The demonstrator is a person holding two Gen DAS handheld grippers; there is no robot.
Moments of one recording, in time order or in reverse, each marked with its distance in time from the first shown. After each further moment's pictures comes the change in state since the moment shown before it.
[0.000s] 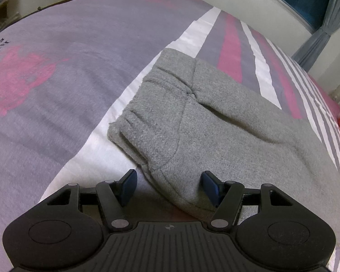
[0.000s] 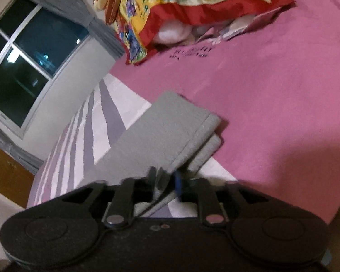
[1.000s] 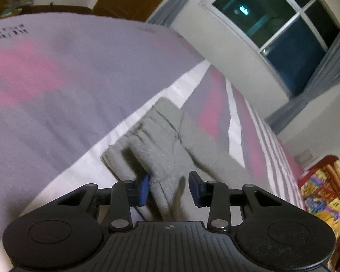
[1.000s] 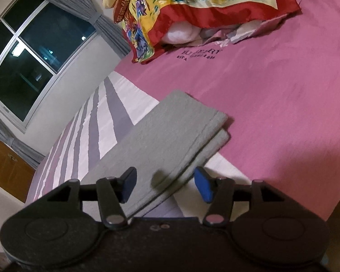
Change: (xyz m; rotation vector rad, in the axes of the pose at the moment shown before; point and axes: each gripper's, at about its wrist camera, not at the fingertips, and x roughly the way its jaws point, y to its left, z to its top) left arm -0.029 0.031 -0.012 -0.229 -0.222 -0.217; right arm 0.006 0.015 -0.008 -0.070 0.025 -0.015
